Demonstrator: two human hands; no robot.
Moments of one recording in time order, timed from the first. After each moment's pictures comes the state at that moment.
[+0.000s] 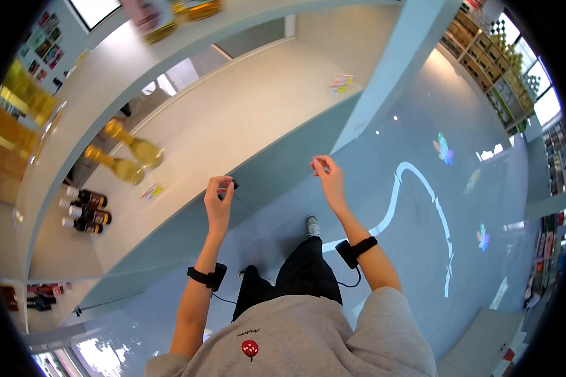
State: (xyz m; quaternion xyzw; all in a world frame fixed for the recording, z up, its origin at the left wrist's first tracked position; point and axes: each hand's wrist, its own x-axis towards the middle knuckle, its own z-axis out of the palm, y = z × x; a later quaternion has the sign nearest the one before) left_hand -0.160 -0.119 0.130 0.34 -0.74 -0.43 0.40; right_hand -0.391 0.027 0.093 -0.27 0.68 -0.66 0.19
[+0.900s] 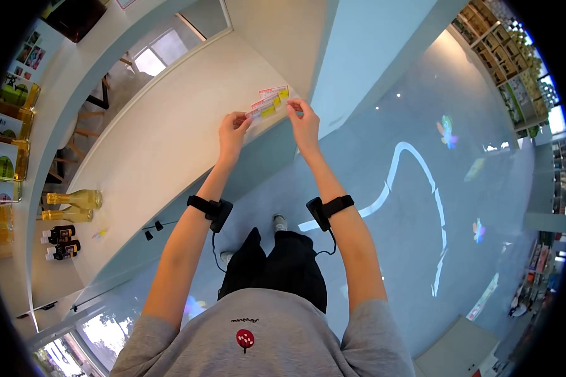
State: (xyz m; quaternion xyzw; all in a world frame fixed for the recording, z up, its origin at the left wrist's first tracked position) left_hand -0.566 -0.162 0.072 0.36 -0.71 -0.50 0.33; right_hand -0.701 -0.049 0.089 -0.28 0.69 -0.66 0.14
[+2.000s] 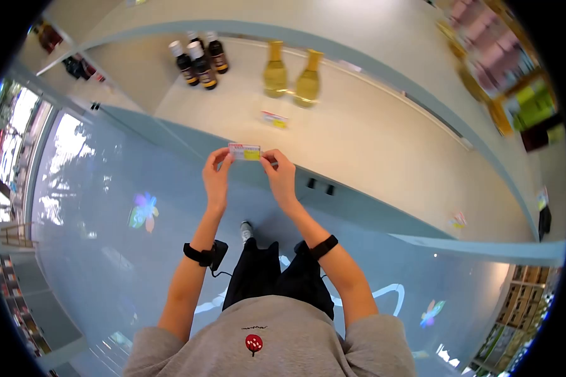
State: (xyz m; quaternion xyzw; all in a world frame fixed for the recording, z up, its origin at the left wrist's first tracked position) left_hand 0.031 -0.121 0.120 0.62 -0.37 -0.32 0.62; right_hand -0.113 -0.159 0.105 -0.56 0.46 -0.47 0.50
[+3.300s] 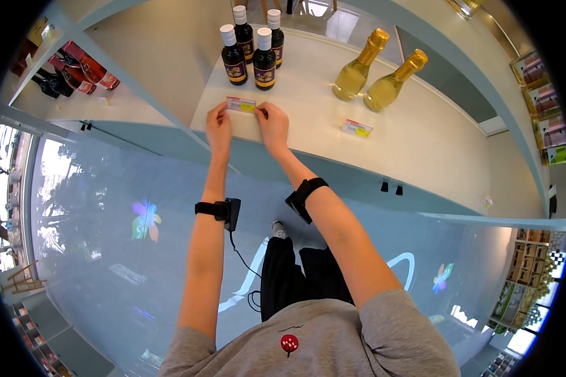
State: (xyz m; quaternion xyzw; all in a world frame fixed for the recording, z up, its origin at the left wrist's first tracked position) left_hand 0.268 -0.276 0.047 0.61 -0.47 -0.22 0.59; right_hand 0.139 -0.296 0.059 -0.64 0.54 -0.49 0.24
